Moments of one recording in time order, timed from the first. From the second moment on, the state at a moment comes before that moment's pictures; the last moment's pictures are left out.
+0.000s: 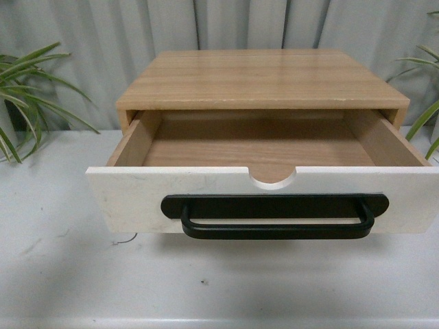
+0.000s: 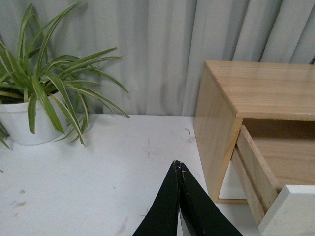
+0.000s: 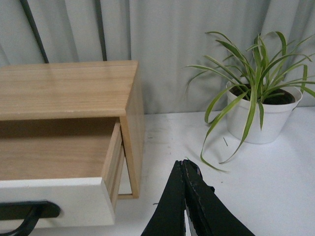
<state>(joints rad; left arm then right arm) 0.00 0.75 0.11 0.64 0.00 -0.01 0.00 0.72 0.12 0.59 0.00 0.00</state>
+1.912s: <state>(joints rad) 0.00 0.01 0.01 0.00 0.00 -0.01 0.00 0.00 0.01 0.00 0.00 0.00</state>
